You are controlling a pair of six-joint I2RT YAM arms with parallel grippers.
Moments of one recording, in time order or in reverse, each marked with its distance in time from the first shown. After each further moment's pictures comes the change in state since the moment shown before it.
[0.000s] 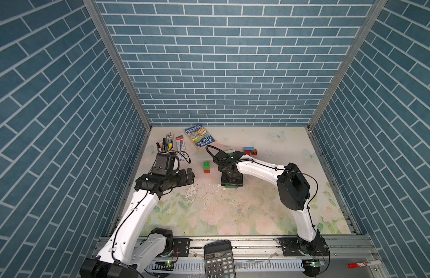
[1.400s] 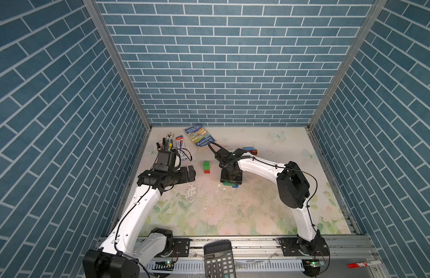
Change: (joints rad) left arm 0.000 0.047 0.014 0.027 0.006 0.020; right arm -0.039 0.019 0.012 0.044 -0.059 -0.011
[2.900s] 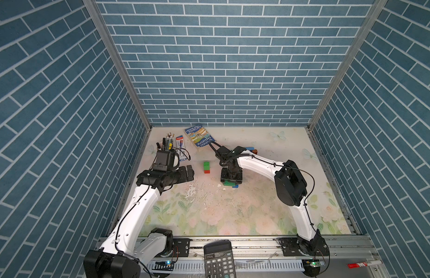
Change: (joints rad) left arm 0.024 0.004 0.000 0.000 -0.008 0.000; right arm -0.023 0.053 0.064 -0.071 -0.076 -0.042
